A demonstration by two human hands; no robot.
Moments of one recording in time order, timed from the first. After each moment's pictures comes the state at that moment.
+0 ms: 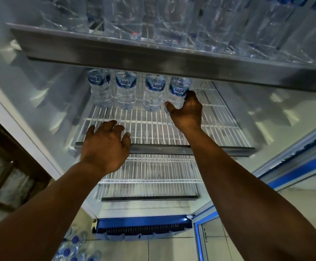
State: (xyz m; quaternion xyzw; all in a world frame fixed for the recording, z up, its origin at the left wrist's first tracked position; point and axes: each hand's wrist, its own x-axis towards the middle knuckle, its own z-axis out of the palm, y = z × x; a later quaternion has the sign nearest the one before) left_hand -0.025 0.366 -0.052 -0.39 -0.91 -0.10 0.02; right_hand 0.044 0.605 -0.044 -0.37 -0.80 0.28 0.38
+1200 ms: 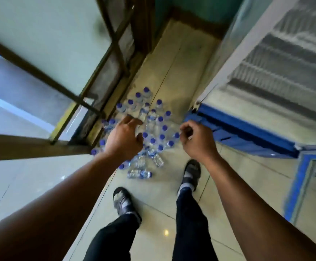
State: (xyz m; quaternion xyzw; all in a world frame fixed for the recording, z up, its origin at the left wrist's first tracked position) left_hand 0.058 -0.097 -0.358 -0.16 -0.95 -0.21 -0.19; right_hand 0.134 0.121 -0.364 -0.18 -0.90 0.39 -0.05
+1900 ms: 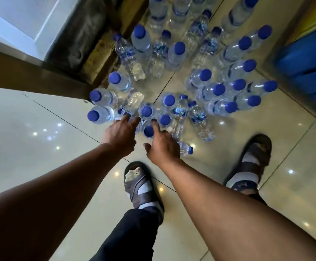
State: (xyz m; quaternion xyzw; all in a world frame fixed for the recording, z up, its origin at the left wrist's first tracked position) left_hand 0.128 -0.314 -0.799 -0.12 -0.91 0.00 -0.39; right_hand 0.182 -0.183 -0.806 -0.15 -0.88 0.22 -0.39
